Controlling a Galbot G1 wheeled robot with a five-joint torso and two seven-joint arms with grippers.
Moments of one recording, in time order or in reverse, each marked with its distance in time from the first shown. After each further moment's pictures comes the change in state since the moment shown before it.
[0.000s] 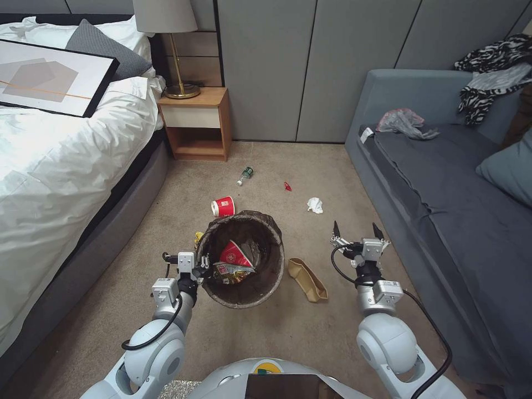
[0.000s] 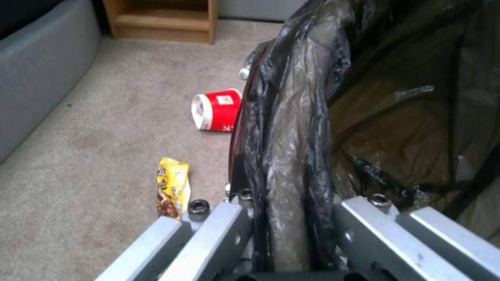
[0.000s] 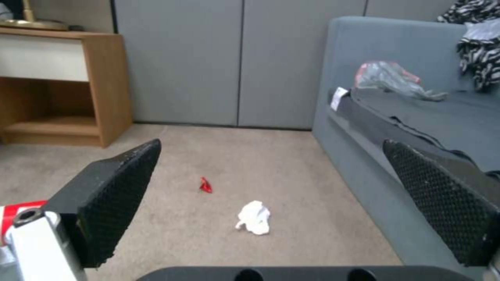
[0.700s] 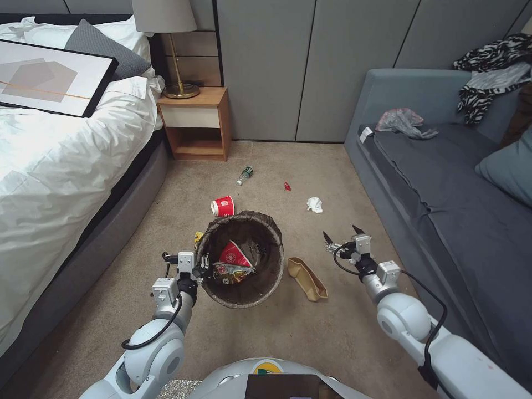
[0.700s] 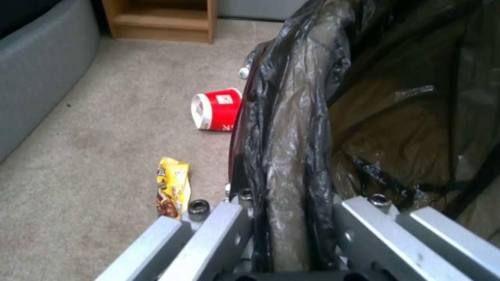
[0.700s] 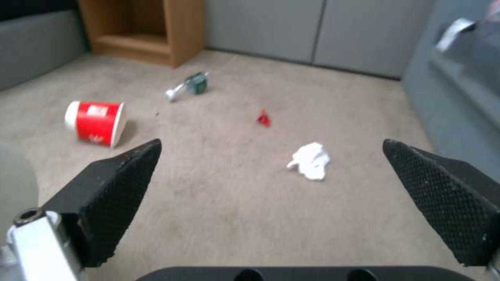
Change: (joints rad) left arm -0.004 0.003 0.000 0.007 -0.002 -0.003 0.002; right arm 0.183 -0.339 -0.096 -0.265 0.369 0.016 -0.269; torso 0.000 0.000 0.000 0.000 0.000
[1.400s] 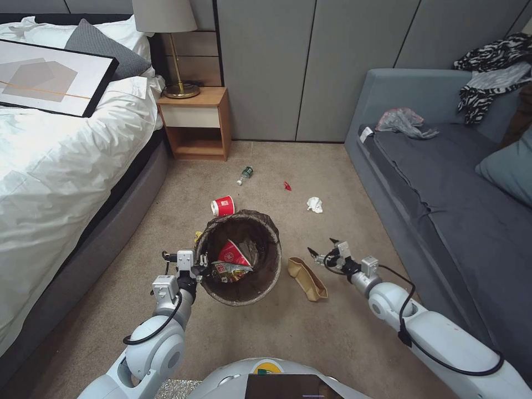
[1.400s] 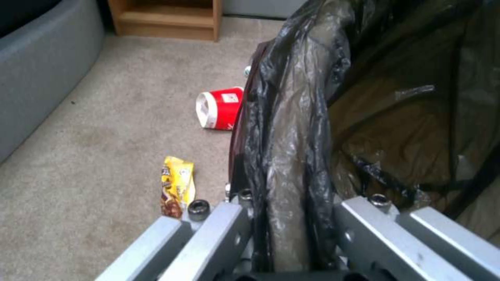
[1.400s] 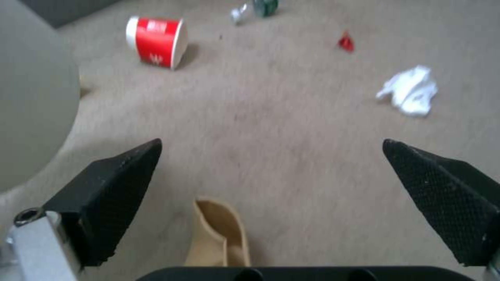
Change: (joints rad) left arm -0.023 -0.002 -0.003 0.024 -0.015 0.002 -0.004; right arm 0.280 -0.009 -0.295 -0.344 0.138 0.021 -0.254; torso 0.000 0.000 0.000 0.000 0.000
